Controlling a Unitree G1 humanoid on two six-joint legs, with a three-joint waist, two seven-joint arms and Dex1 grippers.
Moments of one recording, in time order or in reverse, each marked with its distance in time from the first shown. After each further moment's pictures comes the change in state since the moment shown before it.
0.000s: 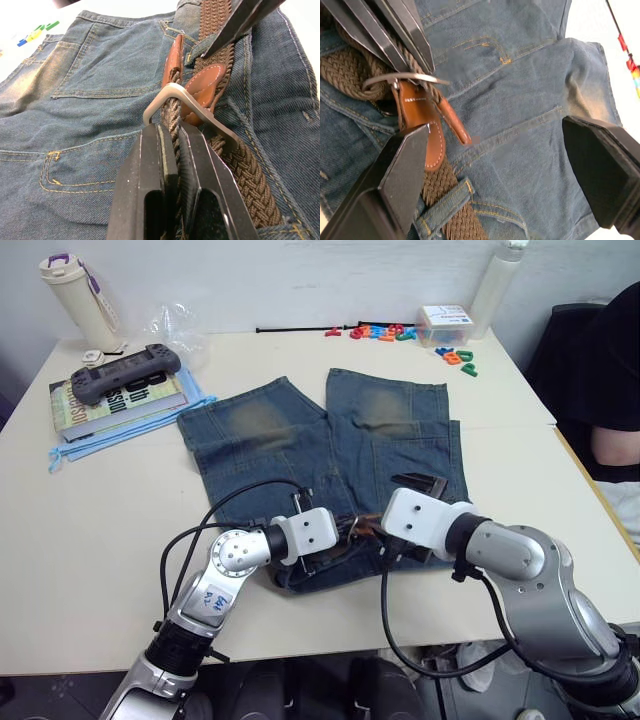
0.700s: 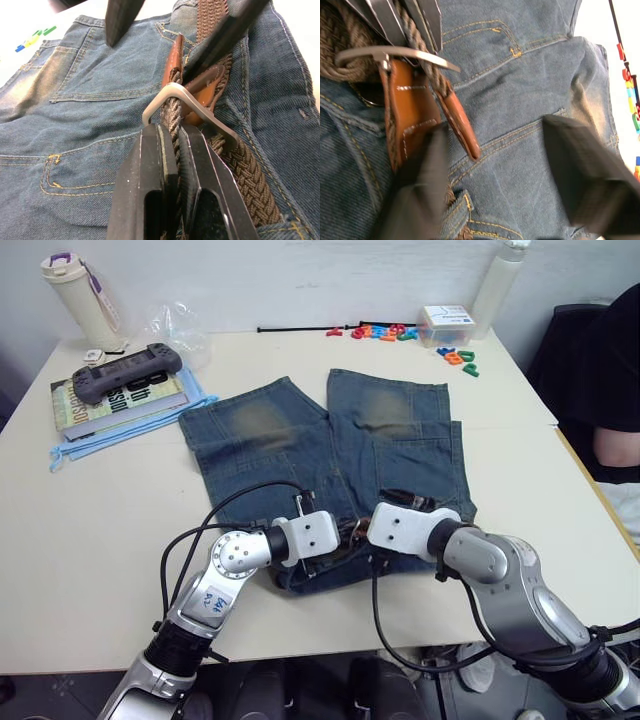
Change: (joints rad) left arm 0.001 0.009 -0.011 0.000 0.000 -0.026 0.002; right arm 0.016 0.014 0.091 0.148 -0.087 -0.161 -0.092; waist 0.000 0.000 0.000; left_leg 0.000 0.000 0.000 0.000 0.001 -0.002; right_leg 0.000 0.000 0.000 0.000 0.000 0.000
